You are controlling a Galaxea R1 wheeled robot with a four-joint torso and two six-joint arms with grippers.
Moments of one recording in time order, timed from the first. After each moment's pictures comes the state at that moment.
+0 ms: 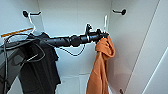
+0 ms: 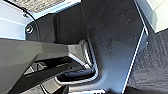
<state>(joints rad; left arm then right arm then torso) -0.18 2.74 -1.46 -0.09 -0.08 -0.95 -1.60 3.09 -2.72 0.16 0.11 -0.12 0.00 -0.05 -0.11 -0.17</state>
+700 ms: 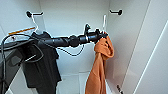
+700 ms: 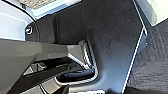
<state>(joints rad) -0.18 2.72 -1.44 -0.08 -0.08 -0.95 -1.60 3.09 -2.72 0.16 0.12 -0.12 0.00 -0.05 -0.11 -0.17</state>
